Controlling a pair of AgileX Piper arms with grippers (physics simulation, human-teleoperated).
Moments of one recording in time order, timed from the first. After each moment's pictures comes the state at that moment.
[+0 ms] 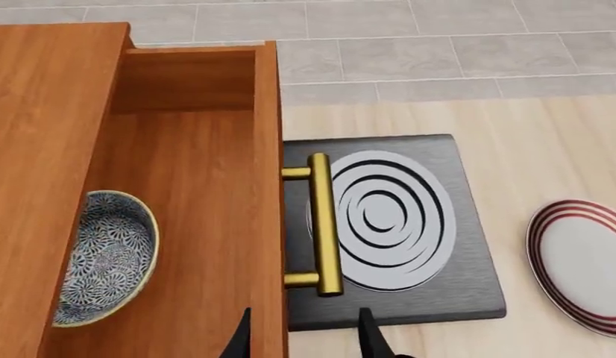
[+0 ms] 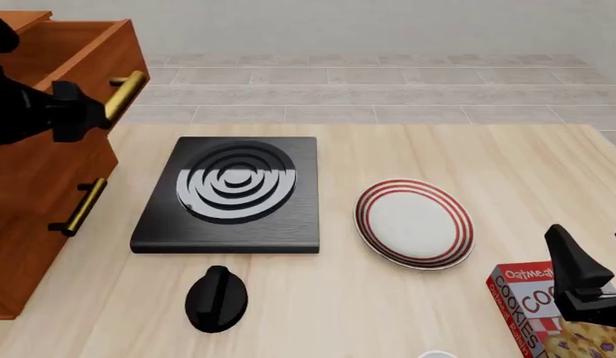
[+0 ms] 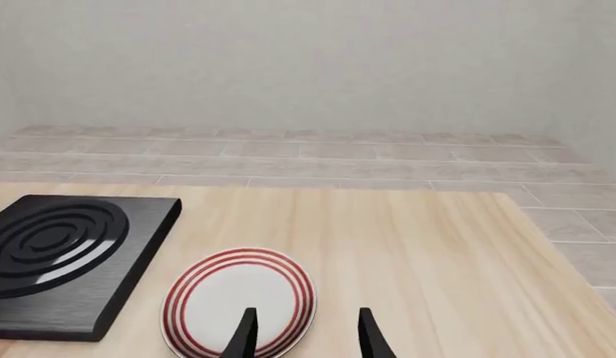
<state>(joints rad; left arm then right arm) -0.14 0.99 -0.95 0.61 -0.13 0.03 0.23 0.00 -0.15 -0.01</state>
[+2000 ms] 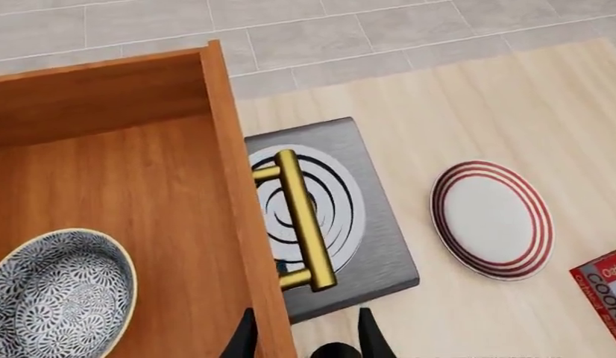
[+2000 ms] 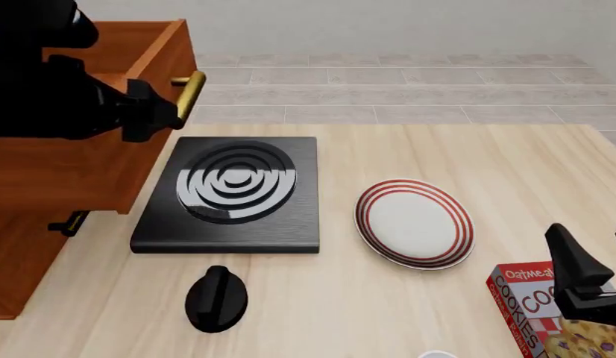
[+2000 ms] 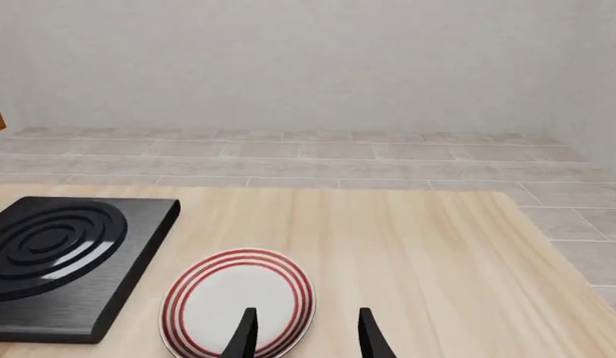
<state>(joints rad) -0.37 1.07 -1.01 0.62 -0.15 0.02 0.24 0.00 -0.16 -0.01</state>
